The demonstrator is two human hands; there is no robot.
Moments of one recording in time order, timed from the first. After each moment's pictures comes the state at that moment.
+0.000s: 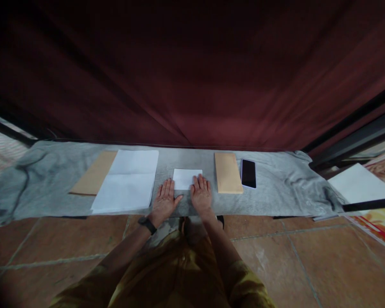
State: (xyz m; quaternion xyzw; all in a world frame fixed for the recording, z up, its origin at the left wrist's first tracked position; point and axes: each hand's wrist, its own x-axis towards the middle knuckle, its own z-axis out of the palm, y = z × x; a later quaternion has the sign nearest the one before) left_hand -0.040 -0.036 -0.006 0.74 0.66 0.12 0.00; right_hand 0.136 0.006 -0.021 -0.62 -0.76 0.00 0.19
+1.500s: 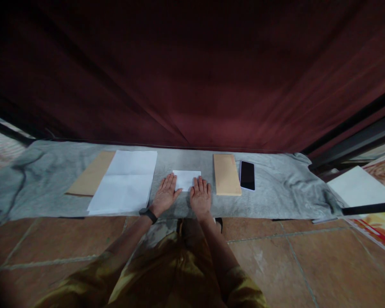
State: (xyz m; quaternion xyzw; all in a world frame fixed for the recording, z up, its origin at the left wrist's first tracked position) left_hand -0.043 0.005 -0.007 0.77 0.62 0.12 0.03; right_hand 0.141 0.001 -0.018 -0.63 -0.75 0.00 0.21
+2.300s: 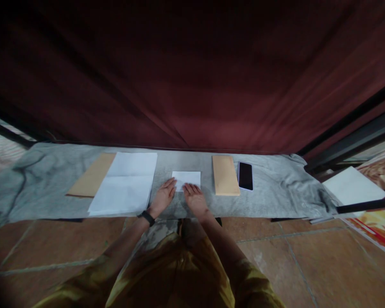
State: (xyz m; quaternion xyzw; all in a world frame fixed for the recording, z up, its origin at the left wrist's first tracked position) left_hand -0.050 0.007 0.000 0.75 0.61 0.21 0.12; right_hand 0.144 0.002 0.002 -0.45 -0.89 0.02 0.09
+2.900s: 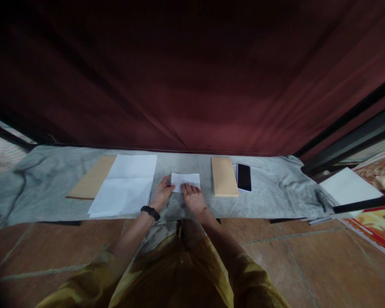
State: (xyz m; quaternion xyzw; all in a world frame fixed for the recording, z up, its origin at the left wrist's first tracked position) left_hand -0.032 0.030 0.017 0.49 0.69 0.38 0.36; right_hand 0.132 0.007 0.019 -0.49 -0.87 0.03 0.07
